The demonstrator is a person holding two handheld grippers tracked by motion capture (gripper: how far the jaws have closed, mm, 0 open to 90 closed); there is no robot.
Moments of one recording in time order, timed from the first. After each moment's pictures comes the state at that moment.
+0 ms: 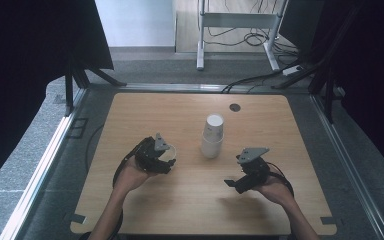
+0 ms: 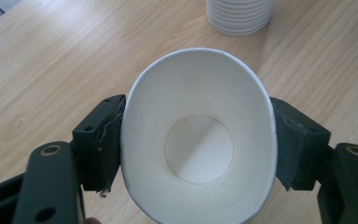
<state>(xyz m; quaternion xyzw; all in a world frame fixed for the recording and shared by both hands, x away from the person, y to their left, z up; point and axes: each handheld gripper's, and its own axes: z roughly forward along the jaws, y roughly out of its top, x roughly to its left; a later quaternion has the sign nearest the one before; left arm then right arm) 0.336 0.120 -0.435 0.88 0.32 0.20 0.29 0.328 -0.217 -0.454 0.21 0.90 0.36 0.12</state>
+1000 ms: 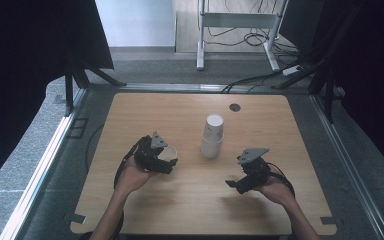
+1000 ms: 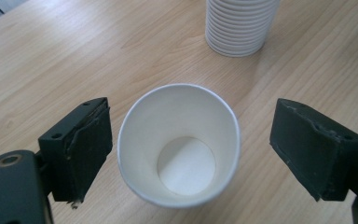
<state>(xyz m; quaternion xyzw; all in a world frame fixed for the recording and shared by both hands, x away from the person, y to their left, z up) 0.330 0.125 -0.428 0.86 0.35 0.19 0.33 0.329 -0.219 -0.458 0.21 0.91 0.35 0.12</state>
